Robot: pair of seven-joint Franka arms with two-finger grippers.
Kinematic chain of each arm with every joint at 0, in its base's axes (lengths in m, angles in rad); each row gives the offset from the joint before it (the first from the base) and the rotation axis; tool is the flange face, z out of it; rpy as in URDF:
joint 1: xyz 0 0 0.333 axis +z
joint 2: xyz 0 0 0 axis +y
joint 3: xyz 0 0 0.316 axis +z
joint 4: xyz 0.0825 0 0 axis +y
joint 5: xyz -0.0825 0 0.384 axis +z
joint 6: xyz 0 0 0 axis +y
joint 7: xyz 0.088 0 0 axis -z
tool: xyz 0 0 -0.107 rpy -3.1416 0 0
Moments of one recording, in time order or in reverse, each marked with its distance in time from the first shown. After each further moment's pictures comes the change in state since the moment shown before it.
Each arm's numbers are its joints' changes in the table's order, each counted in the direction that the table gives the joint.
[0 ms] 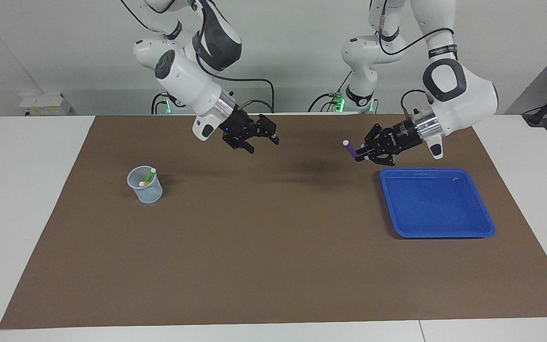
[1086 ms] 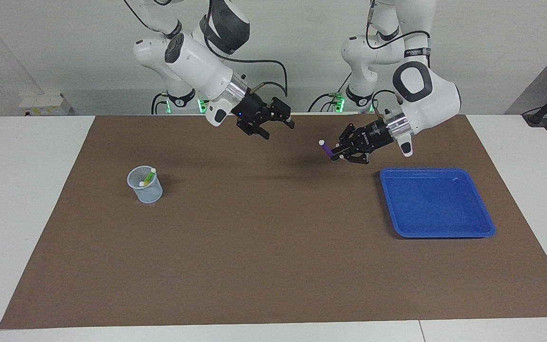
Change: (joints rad) left arm -0.147 -0.052 -0.001 0.146 -0.132 -0.182 -0.001; right arm 0.003 -0.028 0.084 -0.061 0.055 0.008 0.099
